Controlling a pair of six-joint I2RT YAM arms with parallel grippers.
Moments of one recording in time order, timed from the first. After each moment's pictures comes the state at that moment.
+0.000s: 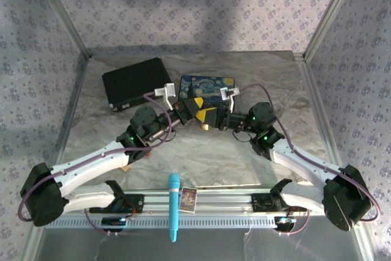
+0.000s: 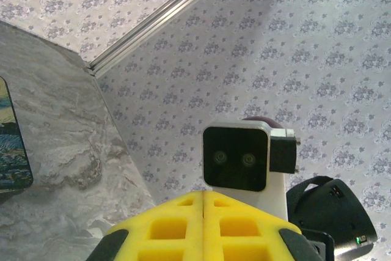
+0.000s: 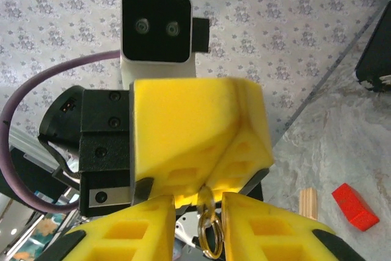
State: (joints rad) left arm -0.90 1.12 0.73 0.50 0.08 -1.01; right arm 0.62 1.12 0.62 0.69 -0.76 1.05
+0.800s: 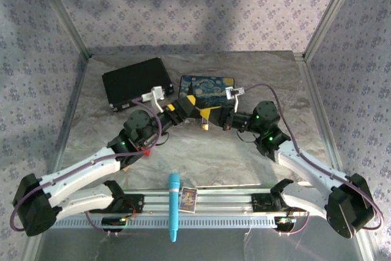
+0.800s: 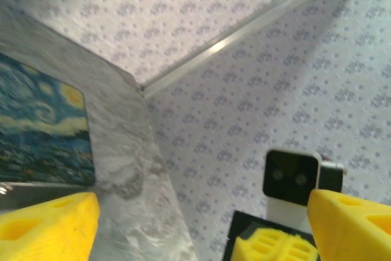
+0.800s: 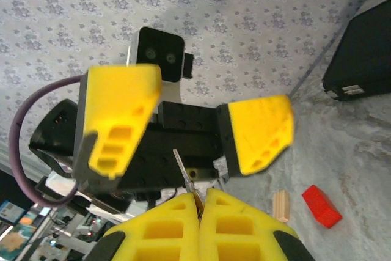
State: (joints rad) left arm -0.87 0.98 0.68 0.33 -0.10 -1.04; right arm 0.58 1.04 0.62 0.52 -0.74 0.95
